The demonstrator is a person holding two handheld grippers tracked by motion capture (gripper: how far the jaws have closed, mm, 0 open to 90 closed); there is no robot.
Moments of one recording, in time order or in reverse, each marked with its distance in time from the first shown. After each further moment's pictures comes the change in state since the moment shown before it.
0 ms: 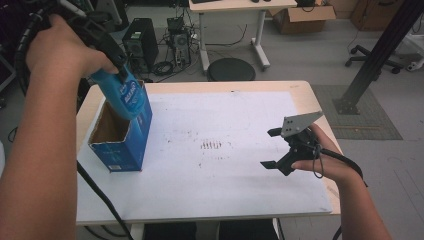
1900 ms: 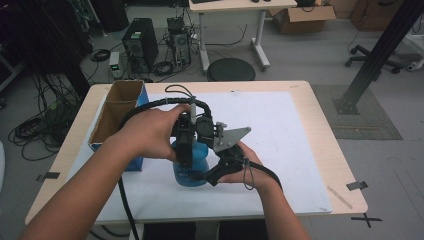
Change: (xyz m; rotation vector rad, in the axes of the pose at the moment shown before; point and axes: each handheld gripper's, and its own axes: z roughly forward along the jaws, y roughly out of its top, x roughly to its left) left arm -0.196 -0.071 0.127 0.132 -0.028 1.311; right arm 0.056 0.059 0.143 -0.345 0.297 -0.051
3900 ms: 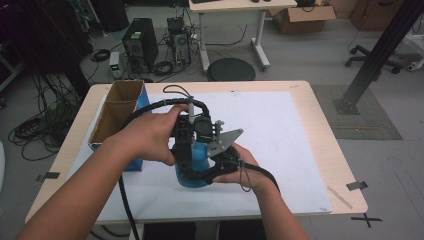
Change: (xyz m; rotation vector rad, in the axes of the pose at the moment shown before) left arm 0.004 -0.004 0.004 -0.048 -0.044 -0.011; right arm 0.002 0.002 0.012 0.063 0.054 -0.073
